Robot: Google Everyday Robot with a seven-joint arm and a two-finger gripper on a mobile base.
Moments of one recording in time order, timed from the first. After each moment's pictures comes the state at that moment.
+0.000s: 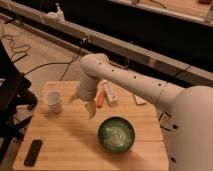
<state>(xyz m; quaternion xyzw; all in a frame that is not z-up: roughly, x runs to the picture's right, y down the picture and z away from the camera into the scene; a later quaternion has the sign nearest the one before) -0.112 0.102 0.715 -0.34 -0.35 -0.33 0.81</state>
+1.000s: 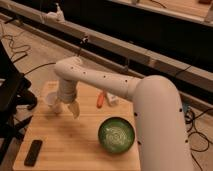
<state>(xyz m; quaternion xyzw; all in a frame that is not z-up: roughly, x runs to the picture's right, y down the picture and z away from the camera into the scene) -0.227 0.123 0.759 -0.33 -0.35 -0.40 0.78</state>
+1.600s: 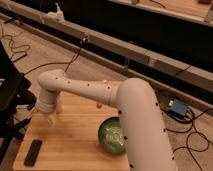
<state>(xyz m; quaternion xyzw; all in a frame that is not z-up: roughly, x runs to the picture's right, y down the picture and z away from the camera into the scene) -0.337 0.184 0.741 -0.30 -0.47 -0.43 0.71</state>
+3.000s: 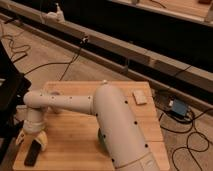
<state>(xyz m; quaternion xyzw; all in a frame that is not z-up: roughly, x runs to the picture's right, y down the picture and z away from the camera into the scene) -0.381 0.297 0.746 -0.40 -0.51 -0.45 0.62</state>
